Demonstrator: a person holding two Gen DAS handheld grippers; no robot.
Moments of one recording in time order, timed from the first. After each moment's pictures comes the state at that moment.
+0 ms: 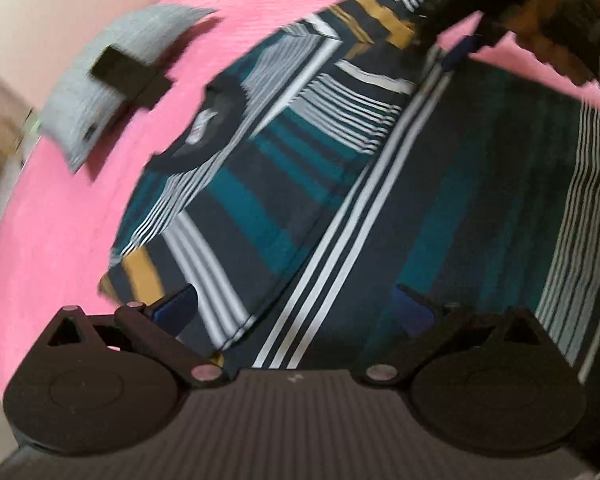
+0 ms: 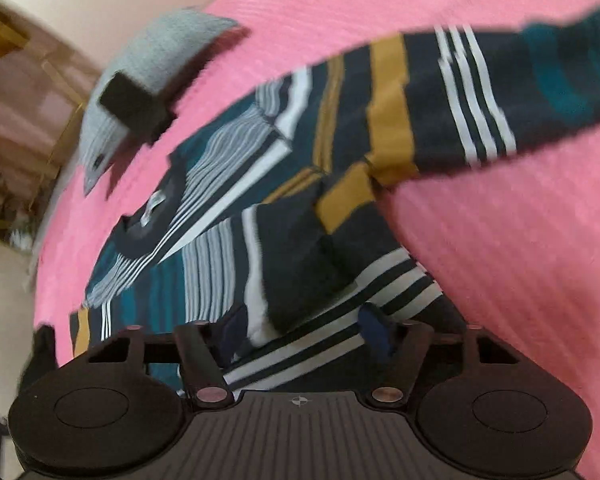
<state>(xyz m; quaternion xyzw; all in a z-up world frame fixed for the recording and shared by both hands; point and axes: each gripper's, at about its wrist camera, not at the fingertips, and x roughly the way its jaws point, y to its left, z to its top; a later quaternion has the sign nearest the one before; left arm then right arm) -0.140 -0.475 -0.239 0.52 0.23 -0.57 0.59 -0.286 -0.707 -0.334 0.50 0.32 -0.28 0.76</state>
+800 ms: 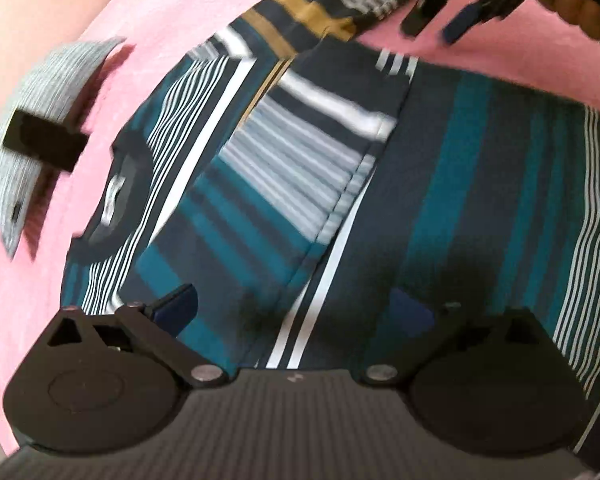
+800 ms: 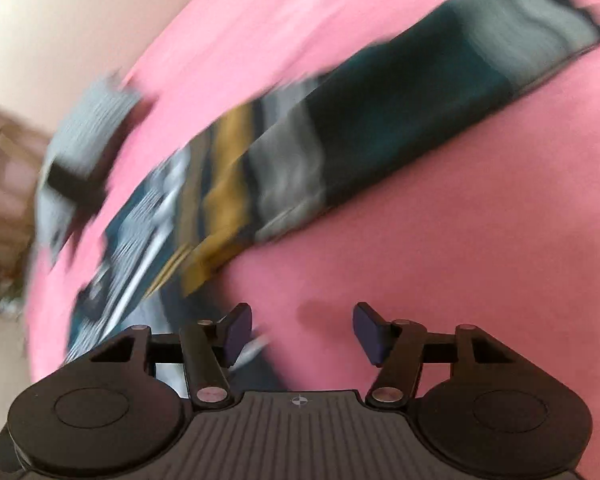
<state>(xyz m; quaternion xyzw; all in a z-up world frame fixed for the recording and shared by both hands) -0.205 -0.570 -0.279 0.56 0.21 -0.61 0.52 -0.433 -0.767 -0.328 0.53 0.28 -0.37 0.71</state>
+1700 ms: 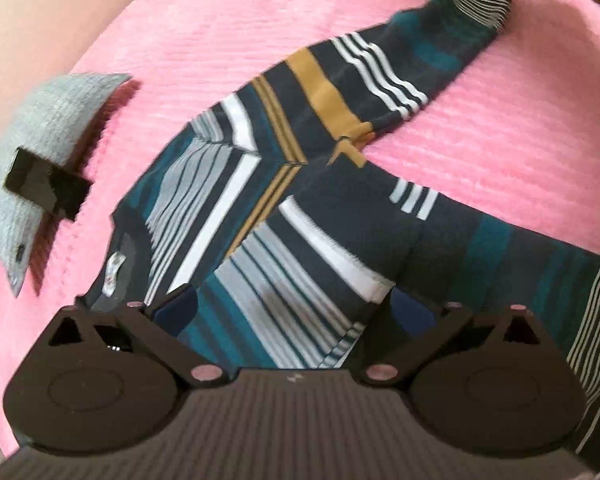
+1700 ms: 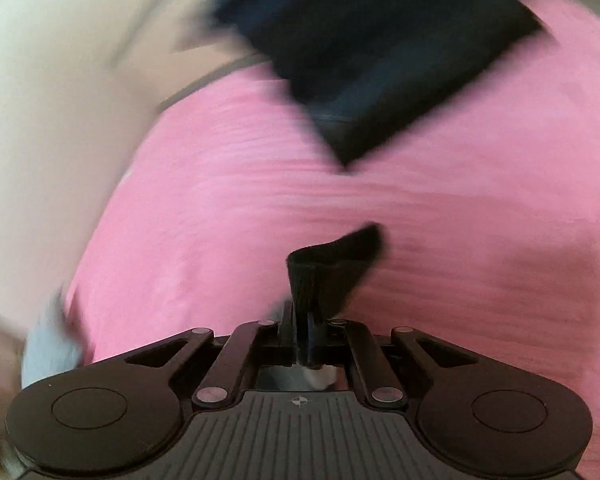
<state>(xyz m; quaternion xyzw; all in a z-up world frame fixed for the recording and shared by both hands) -0.242 -0.648 -0.247 0.53 0.24 -0.58 0.57 -0.559 -0.910 -0.266 0.49 0.14 -0.48 0.71</state>
